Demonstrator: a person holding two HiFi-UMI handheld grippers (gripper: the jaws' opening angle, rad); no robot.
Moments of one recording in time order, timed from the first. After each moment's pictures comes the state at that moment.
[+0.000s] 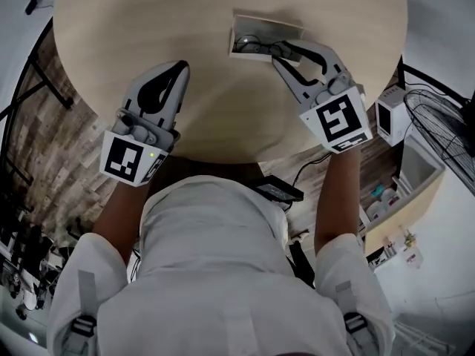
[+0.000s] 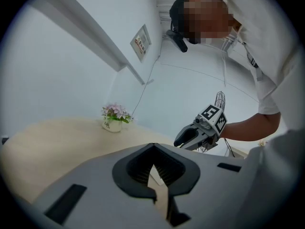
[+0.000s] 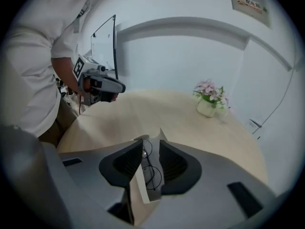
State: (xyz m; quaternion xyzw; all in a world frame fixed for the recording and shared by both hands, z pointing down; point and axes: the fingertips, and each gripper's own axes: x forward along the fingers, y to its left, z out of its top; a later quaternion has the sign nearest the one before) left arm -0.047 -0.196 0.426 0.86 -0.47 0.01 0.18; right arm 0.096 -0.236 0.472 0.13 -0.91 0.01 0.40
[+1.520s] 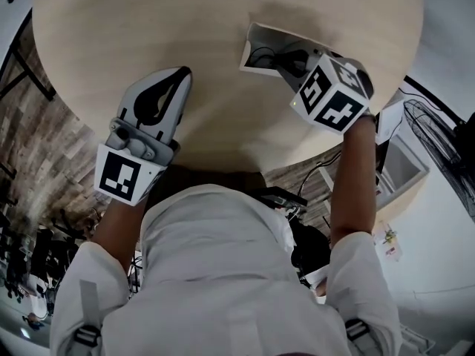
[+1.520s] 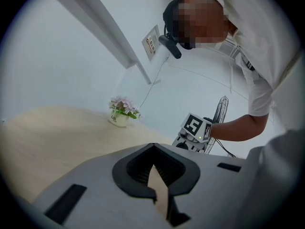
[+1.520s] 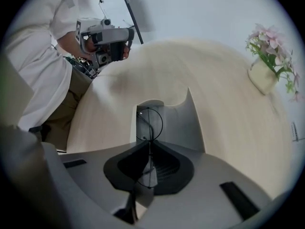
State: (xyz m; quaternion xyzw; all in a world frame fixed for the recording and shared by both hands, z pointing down) left arm -0.076 -0.187 0.474 0.86 -0.46 0.01 0.21; right arm 0.088 -0.215 0.580 -0.09 -0.77 0.05 0.63
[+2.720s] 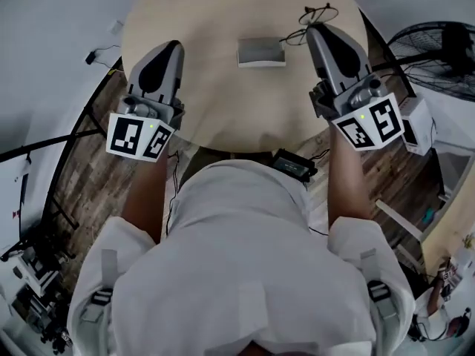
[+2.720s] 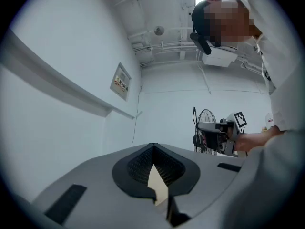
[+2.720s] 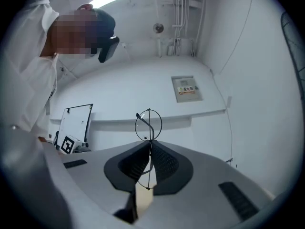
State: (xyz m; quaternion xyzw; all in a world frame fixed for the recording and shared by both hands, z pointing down) left arm -0.052 -0.165 0.181 0.87 -0.48 -0.04 0.00; right arm 0.163 -0.179 0.146 0.36 -0.93 0.00 -0.10
